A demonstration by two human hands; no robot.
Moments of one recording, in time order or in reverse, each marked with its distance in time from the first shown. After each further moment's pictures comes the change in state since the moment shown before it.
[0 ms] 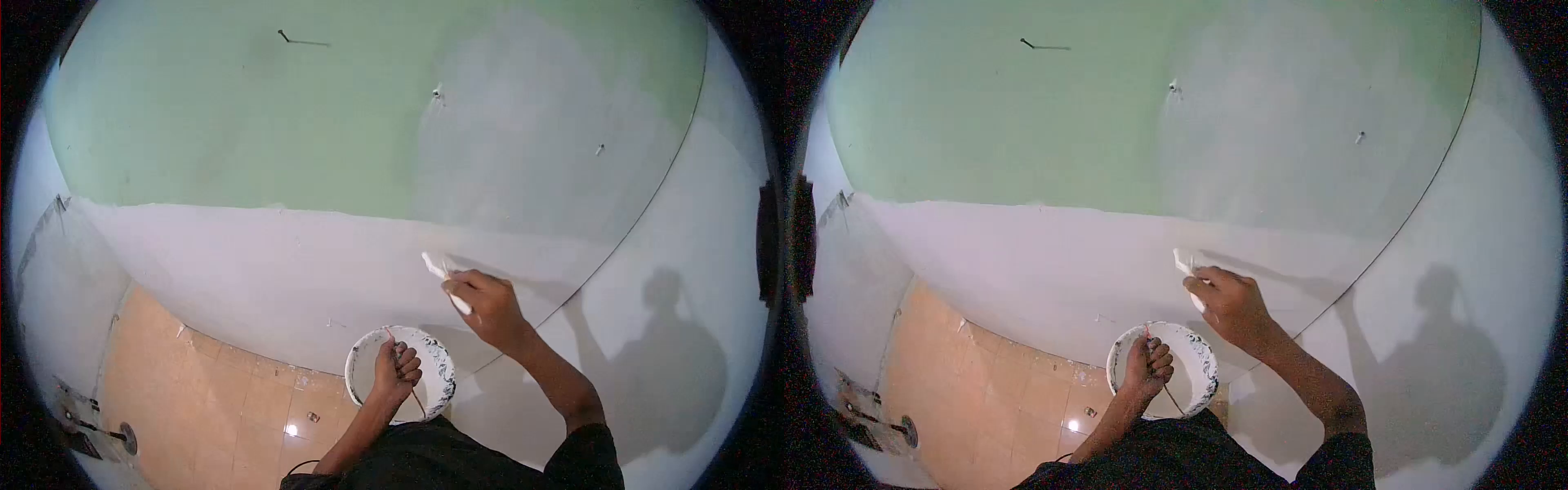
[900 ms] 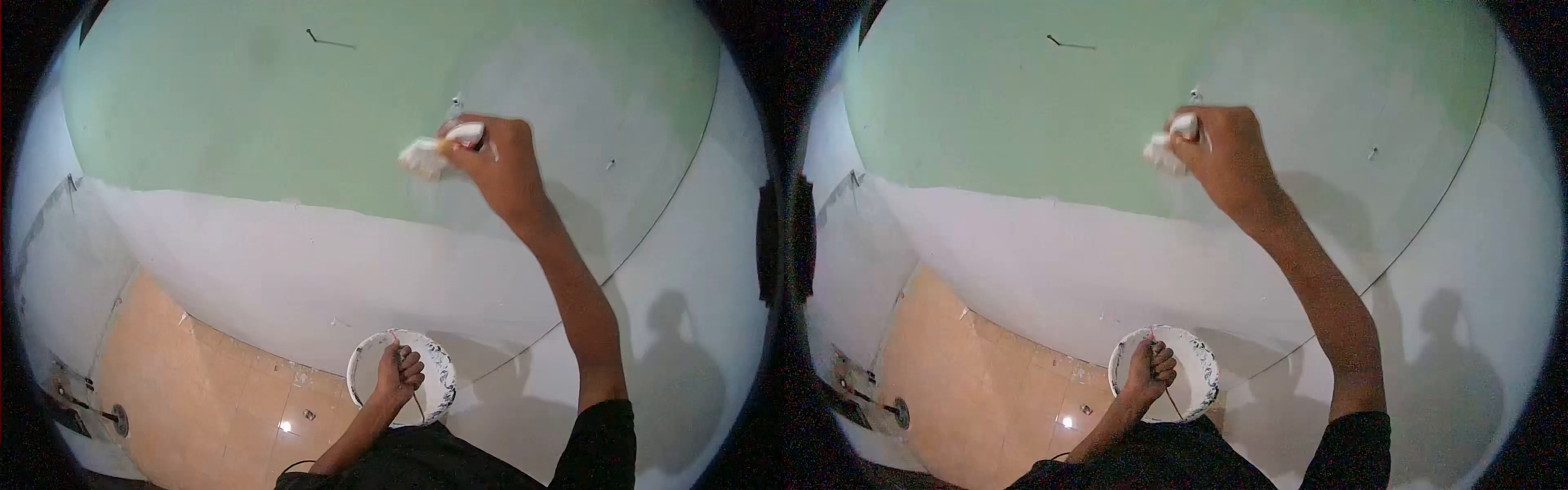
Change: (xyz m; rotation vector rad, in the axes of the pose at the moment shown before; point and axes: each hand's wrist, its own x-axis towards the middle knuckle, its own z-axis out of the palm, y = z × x) left_hand 0.004 0.000 -0.005 -0.001 -0.014 -0.003; right_hand 0.174 0.000 -0.075 0.217 0.223 0.068
